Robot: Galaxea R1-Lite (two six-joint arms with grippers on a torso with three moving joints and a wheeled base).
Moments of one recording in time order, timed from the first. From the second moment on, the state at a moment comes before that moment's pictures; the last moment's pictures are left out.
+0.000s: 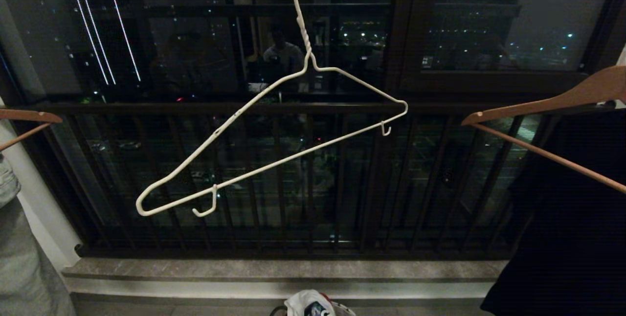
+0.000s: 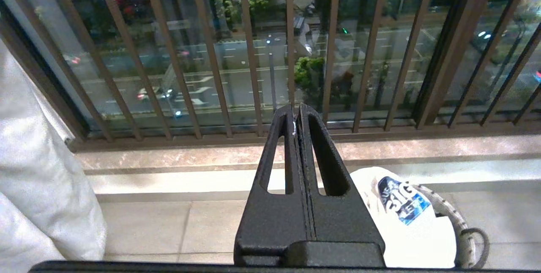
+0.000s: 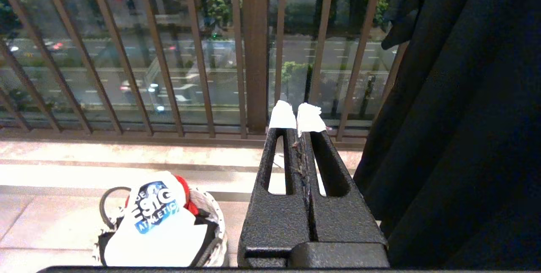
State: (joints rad) left arm -0.01 0.00 -0.02 0.04 -0.02 0.04; right arm 0.00 0.00 -0.02 0.06 0.00 0.00
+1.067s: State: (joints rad) left arm -0.01 0.00 -0.02 0.04 -0.01 0.01; right arm 0.00 0.00 -0.02 0.06 0.00 0.00
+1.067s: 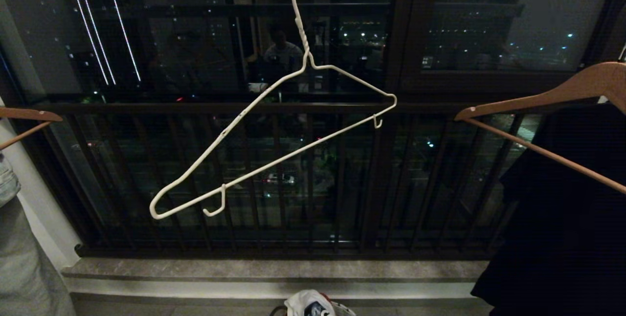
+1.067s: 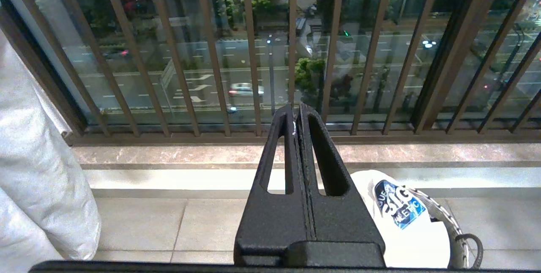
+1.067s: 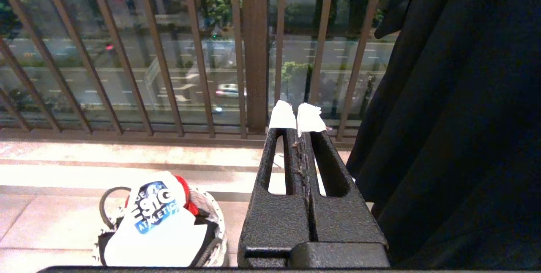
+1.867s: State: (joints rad) left arm -0.01 0.00 -0.02 0.04 -0.01 0.01; right arm 0.00 0.00 -0.02 0.06 0.00 0.00
